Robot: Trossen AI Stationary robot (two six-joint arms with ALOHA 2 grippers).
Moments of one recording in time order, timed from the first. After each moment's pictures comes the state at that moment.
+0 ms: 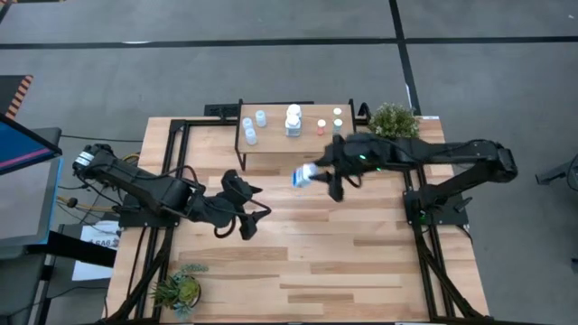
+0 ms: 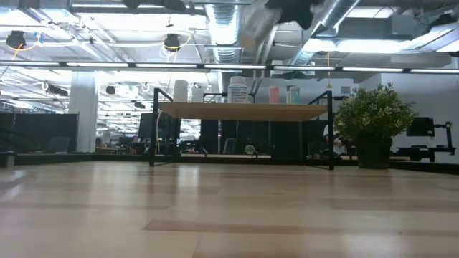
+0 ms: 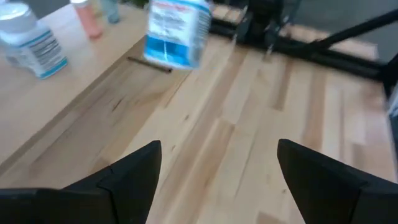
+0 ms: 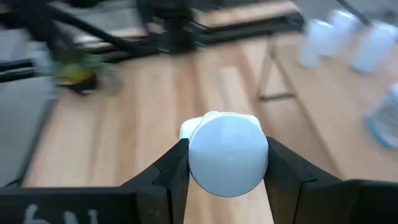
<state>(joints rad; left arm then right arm) -0.38 1.29 1.17 -0.56 -0.61 -0.55 -0.05 1.30 1.24 -0.47 0.03 0.15</state>
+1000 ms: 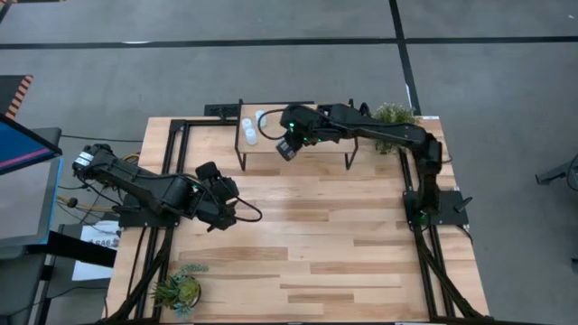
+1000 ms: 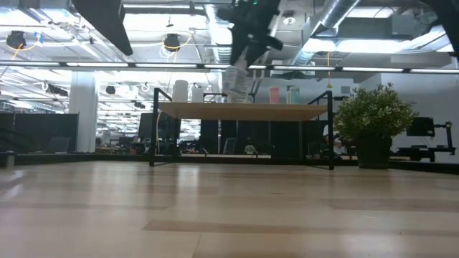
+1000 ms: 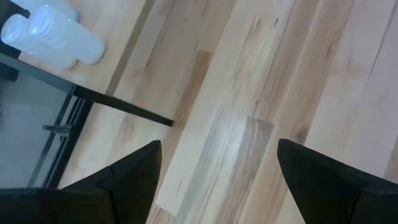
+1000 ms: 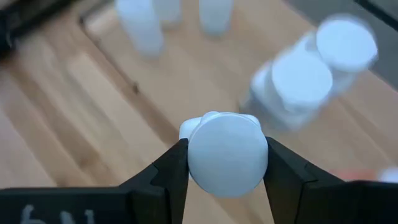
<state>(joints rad) -0.37 1.29 1.17 -1.18 -0.64 -0.60 -0.24 1.94 2.02 -1.04 0.29 0.45</state>
